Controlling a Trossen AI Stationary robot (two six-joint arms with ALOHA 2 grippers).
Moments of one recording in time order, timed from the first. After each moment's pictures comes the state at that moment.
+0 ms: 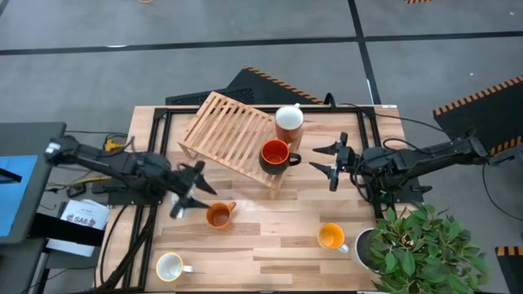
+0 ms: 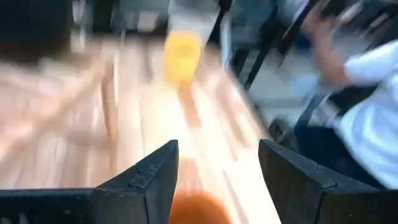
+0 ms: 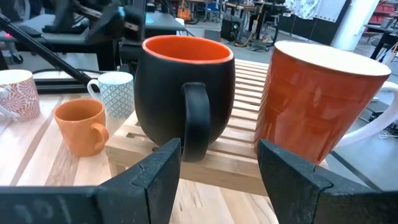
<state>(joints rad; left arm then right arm) -0.24 0.74 0.59 -0.10 0.10 -0.21 0.16 0.73 0.52 0.03 0.47 0.00</state>
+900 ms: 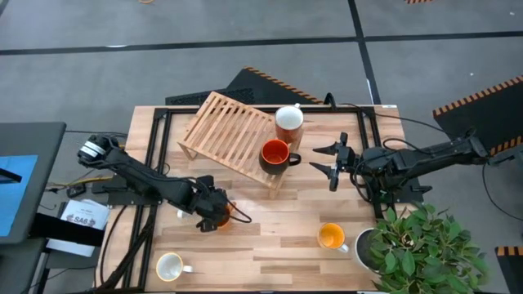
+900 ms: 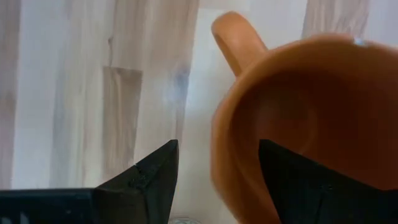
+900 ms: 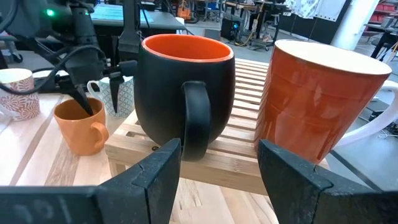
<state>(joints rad) -0.41 1.47 0.95 -0.73 -0.29 -0.48 0.16 0.73 0.52 0.03 0.47 0.00</state>
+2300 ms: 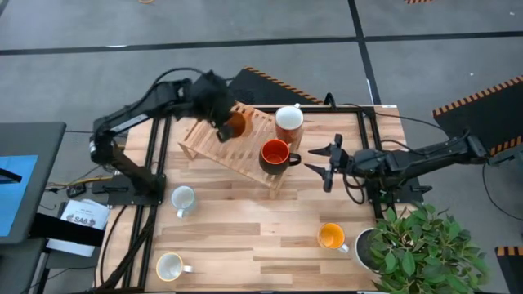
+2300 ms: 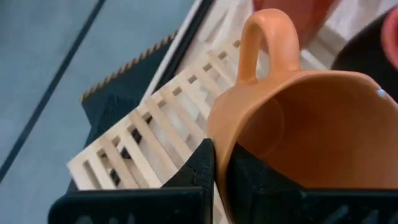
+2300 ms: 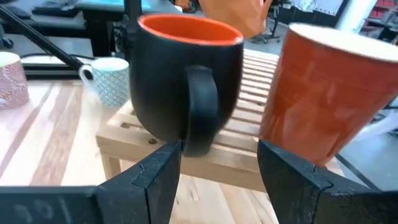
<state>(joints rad) 0.33 1.55 1.86 -1.14 -0.25 0.00 0.15 0.82 0.52 0.07 0.47 -0.01</state>
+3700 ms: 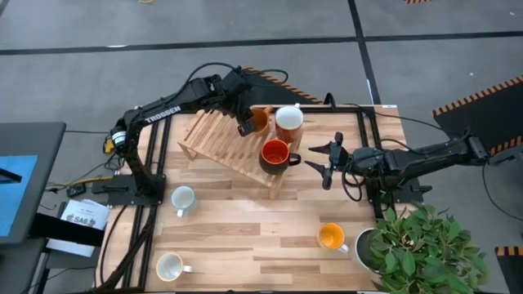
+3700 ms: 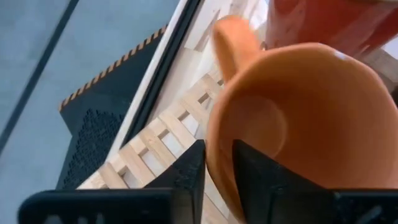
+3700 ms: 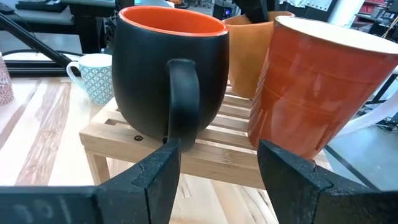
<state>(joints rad) 0.43 1.75 1.86 -0.96 -0.12 0.10 0.12 0.82 0.52 0.06 0.47 -0.01</state>
